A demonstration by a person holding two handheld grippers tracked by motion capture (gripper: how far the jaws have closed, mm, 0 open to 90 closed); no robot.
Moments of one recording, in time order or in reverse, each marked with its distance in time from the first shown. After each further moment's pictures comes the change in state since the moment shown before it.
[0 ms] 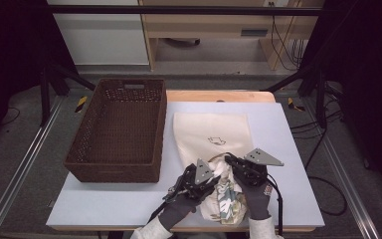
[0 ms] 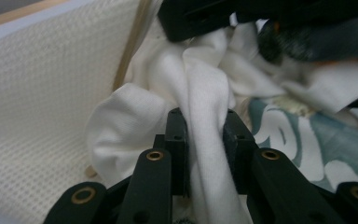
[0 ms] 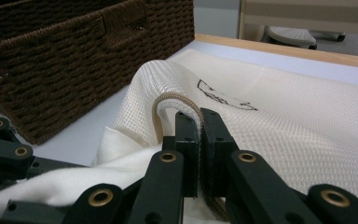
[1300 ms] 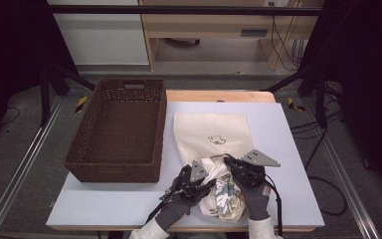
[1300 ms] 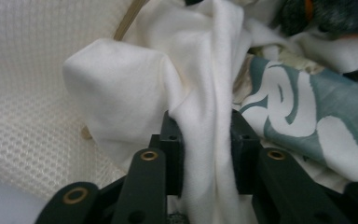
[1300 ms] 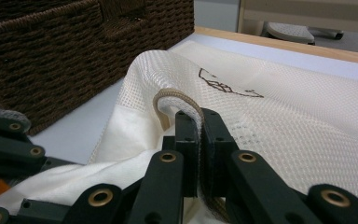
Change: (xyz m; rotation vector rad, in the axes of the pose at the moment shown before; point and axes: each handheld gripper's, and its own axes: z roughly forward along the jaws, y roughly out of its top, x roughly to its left) left arm 0.011 -0.018 0.005 0.062 -0.001 -0.052; right arm 0.002 -0.004 0.004 0.025 -0.010 -0.029
